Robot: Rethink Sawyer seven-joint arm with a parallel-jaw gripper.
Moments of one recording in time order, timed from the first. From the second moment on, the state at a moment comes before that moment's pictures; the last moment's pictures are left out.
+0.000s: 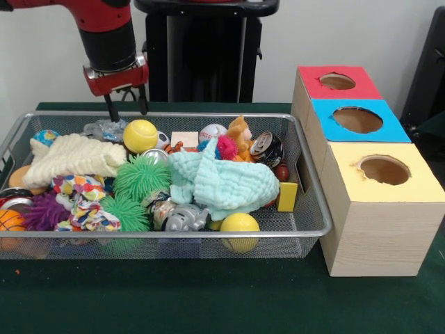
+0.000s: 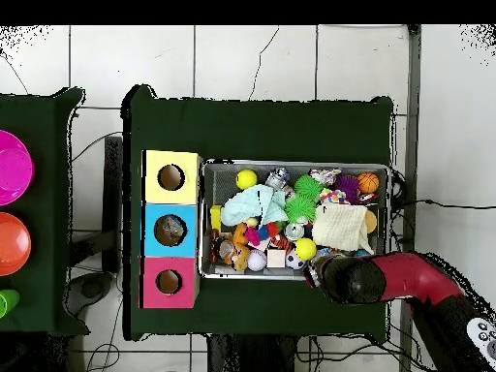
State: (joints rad) arm -1.07 -0.61 0.65 1.92 -0.82 0.74 1.47
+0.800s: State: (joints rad) arm -1.08 -0.59 0.65 1.95 -0.87 0.73 1.47
